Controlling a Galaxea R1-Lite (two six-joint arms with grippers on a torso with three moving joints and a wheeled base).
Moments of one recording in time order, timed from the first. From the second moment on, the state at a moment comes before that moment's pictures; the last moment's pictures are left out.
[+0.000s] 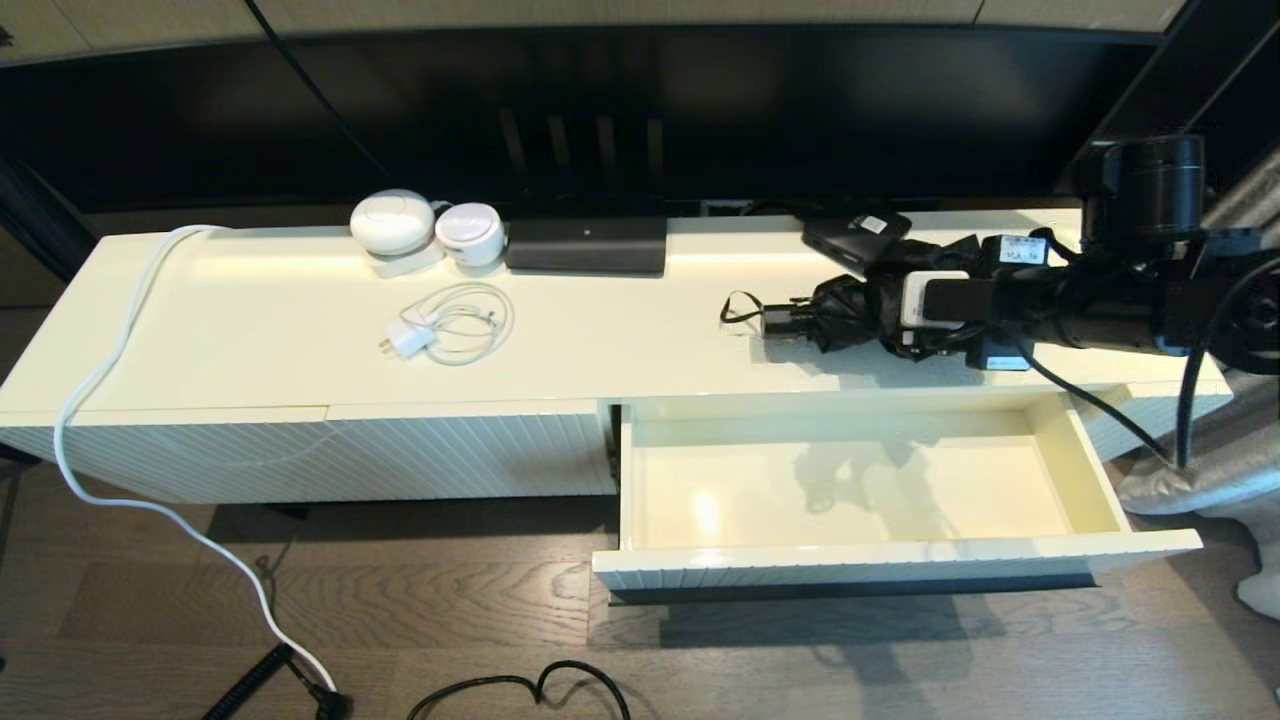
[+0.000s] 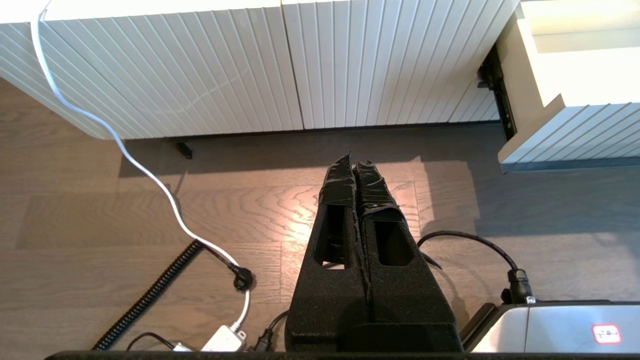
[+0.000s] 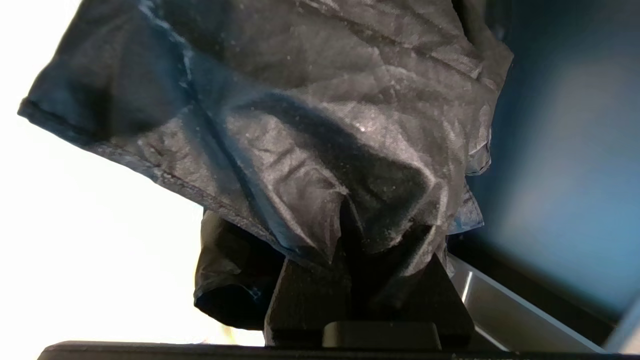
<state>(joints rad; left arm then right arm) 0.00 0.00 0.00 0.00 -0.01 0.03 0.17 1.80 -1.38 -0.09 -0.02 -1.41</state>
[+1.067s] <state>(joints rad) 0.00 0.00 0.00 0.00 -0.01 0.03 0.19 1.80 -1.38 -0.11 -0.05 -1.42</state>
